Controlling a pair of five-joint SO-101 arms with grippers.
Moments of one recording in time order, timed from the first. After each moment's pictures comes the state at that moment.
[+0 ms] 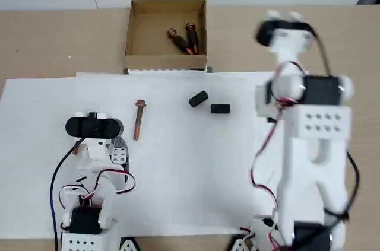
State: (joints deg) left arm -1.0 -103.4 95.9 54.3 5.4; right arm 0.9 -22.2 0.4 96.4 0.7
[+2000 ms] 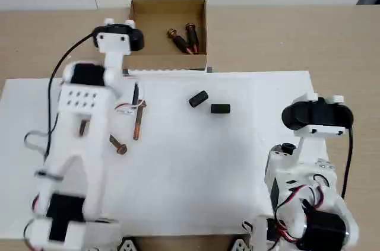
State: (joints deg) left arm 3.2 -2.1 1.2 92.4 5.1; right arm 6.3 -77.5 41.2 91.1 -1.0
